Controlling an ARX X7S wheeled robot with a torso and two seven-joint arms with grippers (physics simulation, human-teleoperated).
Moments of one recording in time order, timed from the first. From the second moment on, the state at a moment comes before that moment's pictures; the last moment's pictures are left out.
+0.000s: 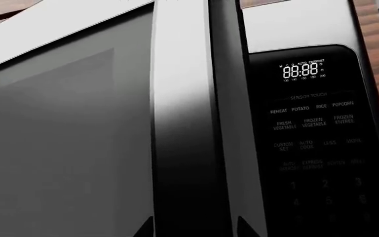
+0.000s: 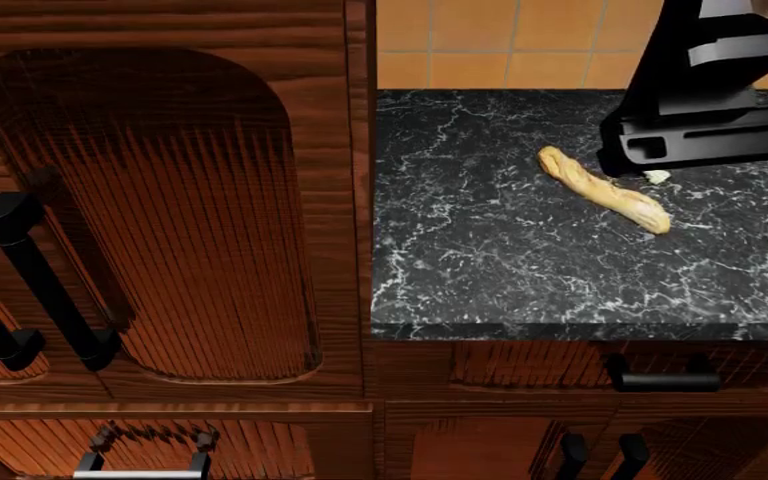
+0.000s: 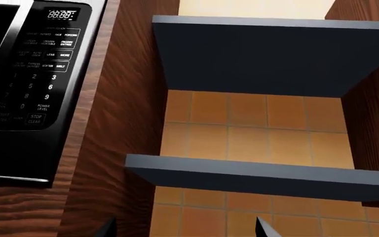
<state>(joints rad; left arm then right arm) -2.20 -0.70 0.41 0.01 -1.38 -1.32 -0.81 0.97 0.69 -0.02 -1.00 1.18 0.87 0.85</state>
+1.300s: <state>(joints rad) -2.31 -0.65 0.28 0.10 -1.54 -1.29 -0.84 0.97 0.71 -0.06 -0.98 1.18 0.83 0.86</state>
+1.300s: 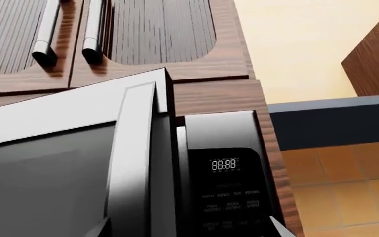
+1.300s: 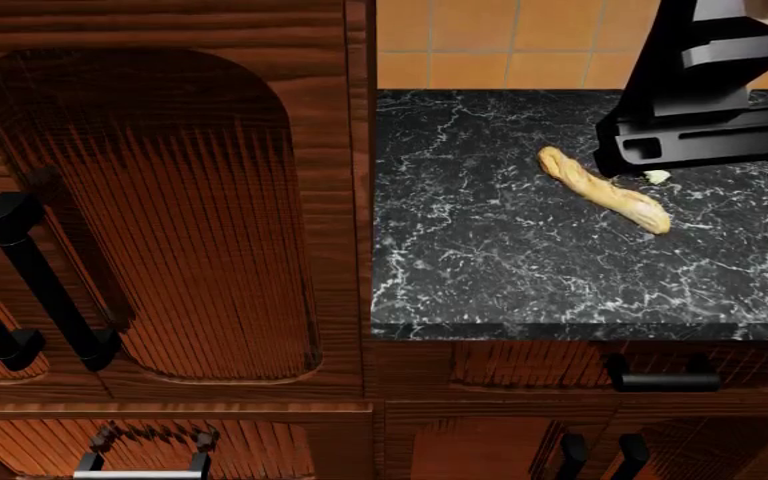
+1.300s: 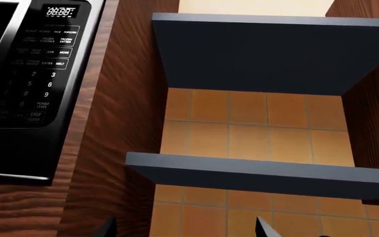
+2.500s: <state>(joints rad) -2.14 -0.37 0.49 0.04 -1.38 -1.16 -0.69 0.90 0.77 -0.02 -0.98 1.20 0.75 0.86</state>
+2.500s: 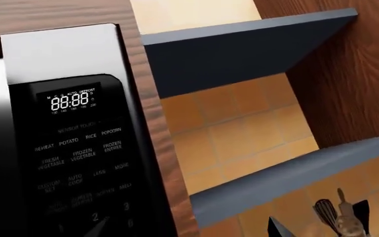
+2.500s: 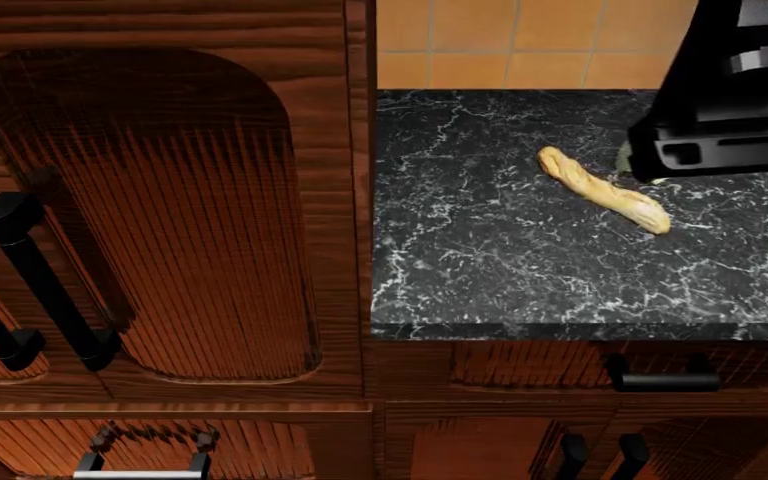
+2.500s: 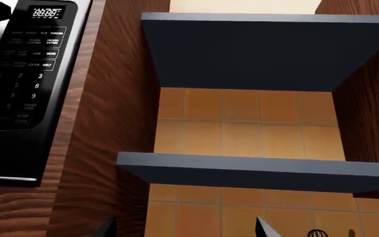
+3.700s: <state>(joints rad) -2.35 -0.08 0.57 -0.89 -0.44 -0.76 -0.02 0.87 0.80 -0.01 -0.96 1.18 0.70 0.83</state>
